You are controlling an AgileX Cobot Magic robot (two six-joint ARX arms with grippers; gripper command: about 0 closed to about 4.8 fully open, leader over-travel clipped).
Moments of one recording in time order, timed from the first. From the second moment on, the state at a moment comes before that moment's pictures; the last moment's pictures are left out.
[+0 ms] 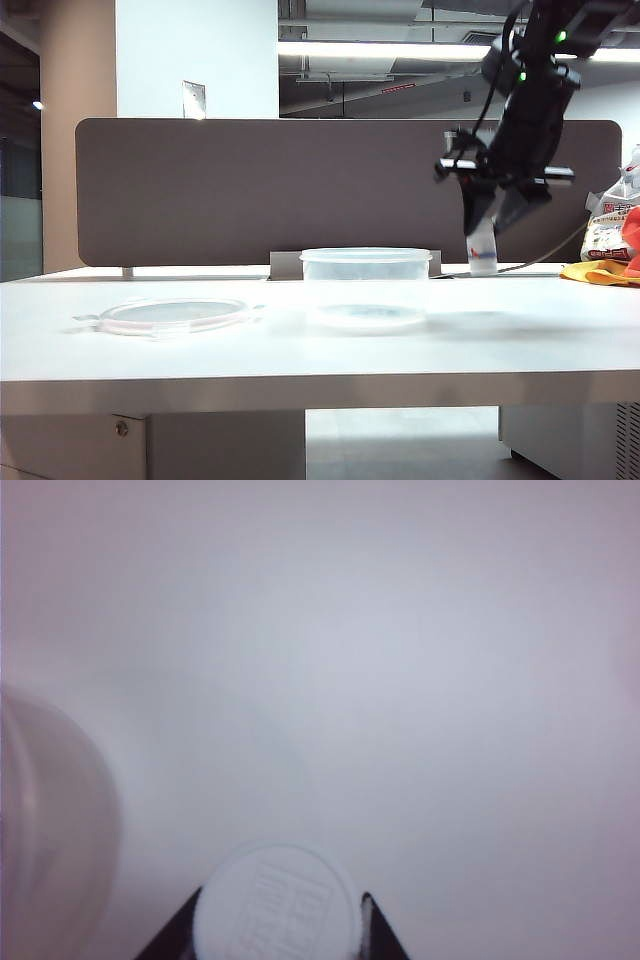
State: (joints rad) left arm -0.46 1.58 1.90 -0.73 0.48 0.10; right arm 0.17 2.04 1.74 -0.58 -0.07 -0.01
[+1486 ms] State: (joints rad) left arm -0.26 1.44 1.60 -0.74 0.27 0.16; right arm 0.17 1.57 1.57 -0.74 -0.16 0.00
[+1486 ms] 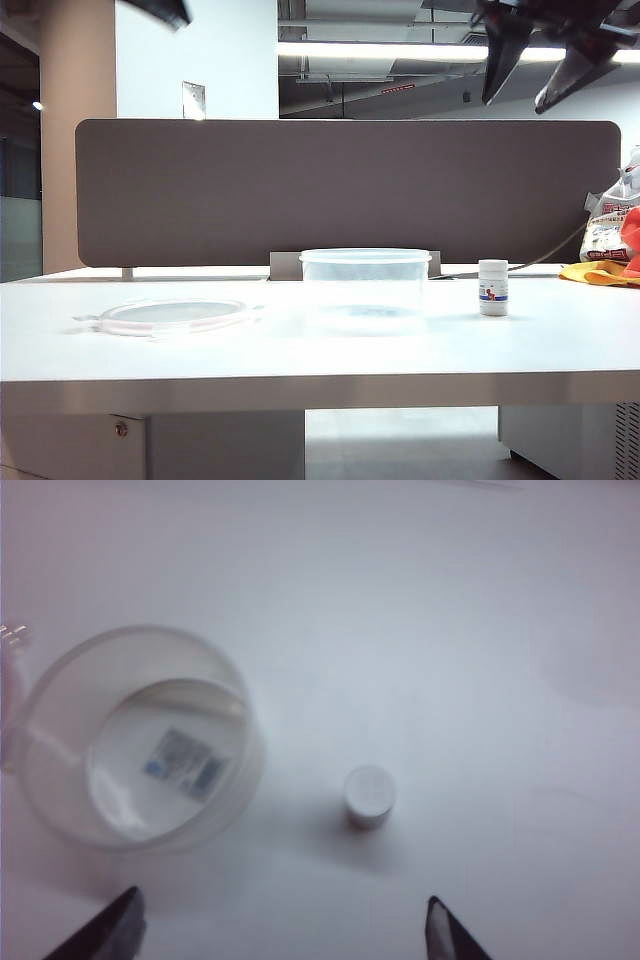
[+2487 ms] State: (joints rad) left arm -0.26 0.32 0.45 -0.41 0.09 -0.13; right arm 0.24 0.34 0.38 -0.43 -0.20 0.26
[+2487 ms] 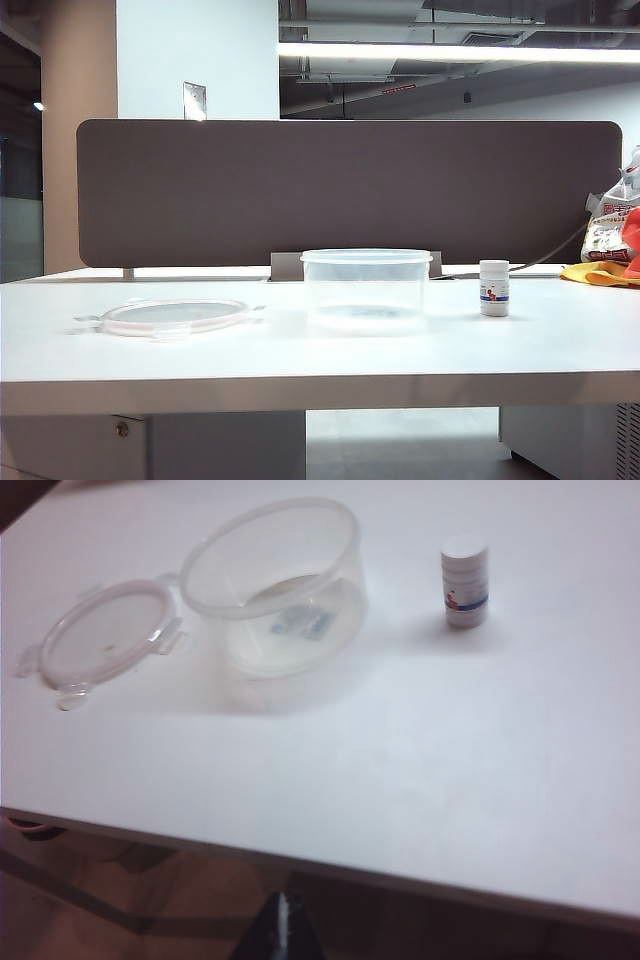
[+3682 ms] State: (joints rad) left arm -0.26 0.03 0.08 -0.41 -0.04 -0.16; right arm 0.24 0.01 0.08 -0.42 -0.08 0.16
